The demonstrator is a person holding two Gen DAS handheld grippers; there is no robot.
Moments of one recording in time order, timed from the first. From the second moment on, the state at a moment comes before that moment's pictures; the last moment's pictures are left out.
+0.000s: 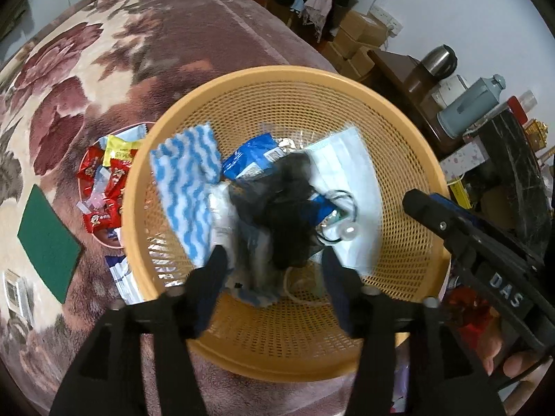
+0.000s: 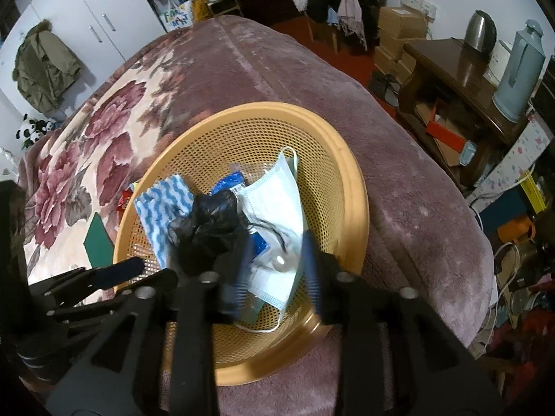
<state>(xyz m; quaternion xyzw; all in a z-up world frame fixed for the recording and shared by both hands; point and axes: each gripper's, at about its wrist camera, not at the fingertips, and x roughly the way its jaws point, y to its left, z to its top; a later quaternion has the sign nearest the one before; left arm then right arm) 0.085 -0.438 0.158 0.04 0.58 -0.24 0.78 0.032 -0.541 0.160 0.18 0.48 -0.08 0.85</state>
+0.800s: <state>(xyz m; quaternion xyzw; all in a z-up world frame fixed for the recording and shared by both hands) 0.078 -0.415 0.170 0.04 0.57 -0.22 0.79 0.022 -0.523 0.174 0.16 0.47 -0.10 0.86</state>
